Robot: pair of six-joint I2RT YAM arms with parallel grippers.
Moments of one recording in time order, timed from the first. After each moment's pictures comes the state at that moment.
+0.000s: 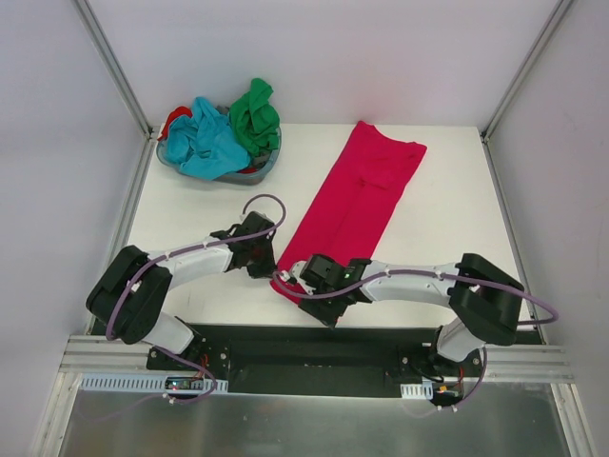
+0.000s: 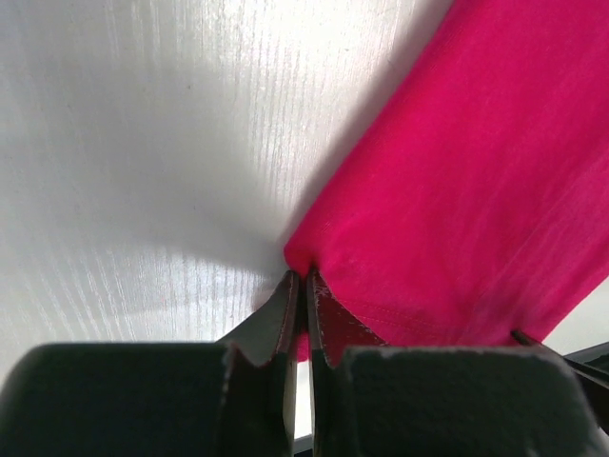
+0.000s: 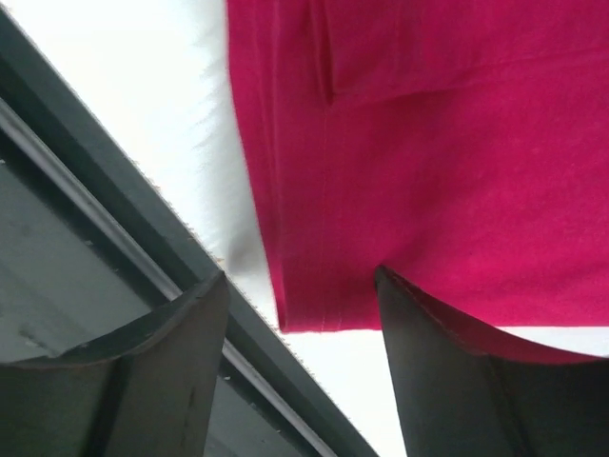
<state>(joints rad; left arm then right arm) -0.61 1.47 0.70 -0.34 0.08 -0.81 1.16 1.56 0.89 -0.56 -0.02 0.07</state>
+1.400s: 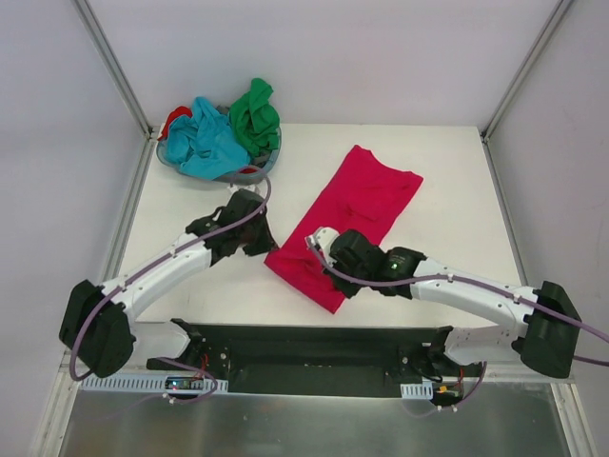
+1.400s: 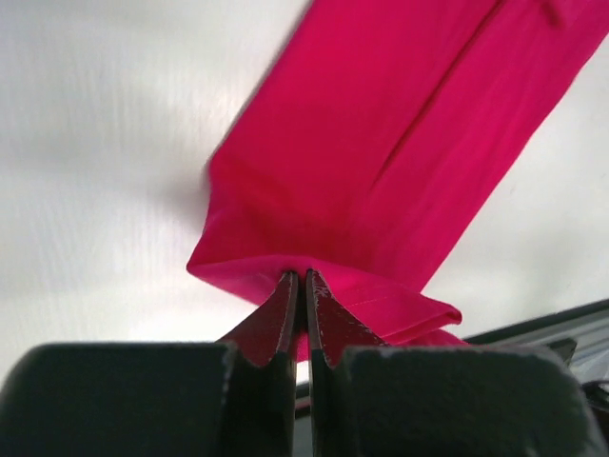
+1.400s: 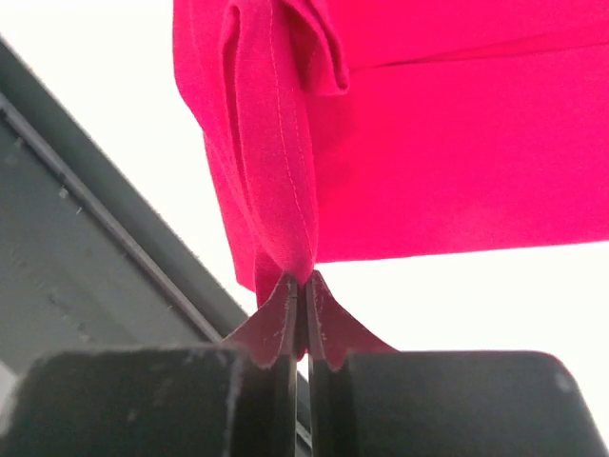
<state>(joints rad) -0.61 1.20 0.84 -0.54 0.01 -0.84 1.10 1.25 0.88 -0.59 0.04 0.11</state>
